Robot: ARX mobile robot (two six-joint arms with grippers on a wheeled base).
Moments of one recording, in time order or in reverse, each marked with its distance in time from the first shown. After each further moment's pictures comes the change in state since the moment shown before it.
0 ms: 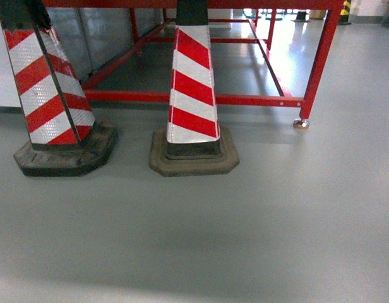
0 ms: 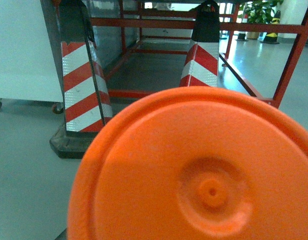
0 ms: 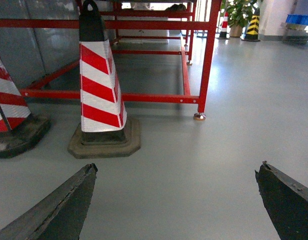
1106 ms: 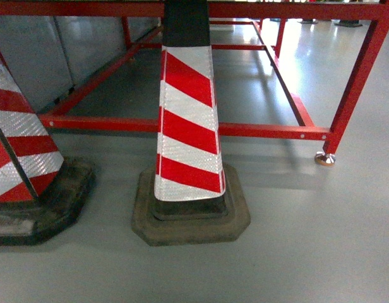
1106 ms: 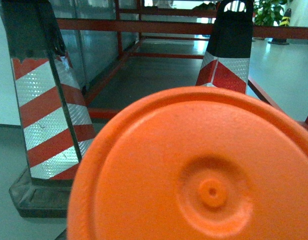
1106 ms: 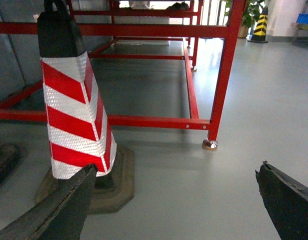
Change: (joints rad) left arm 0.000 0.000 0.000 -0.003 -0.001 0.000; right arm 0.000 0.000 0.000 0.000 0.000 0.000
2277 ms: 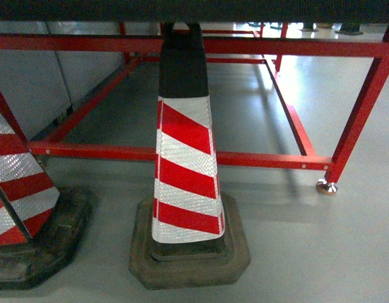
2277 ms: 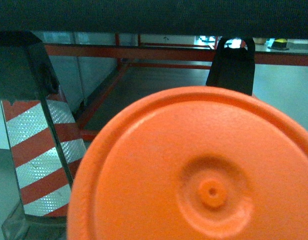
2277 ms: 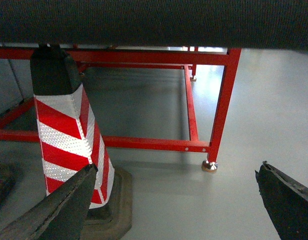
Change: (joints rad) left arm 0.000 0.000 0.000 0.002 0.001 0.003; right arm 0.000 0.000 0.000 0.002 0.000 -0.001
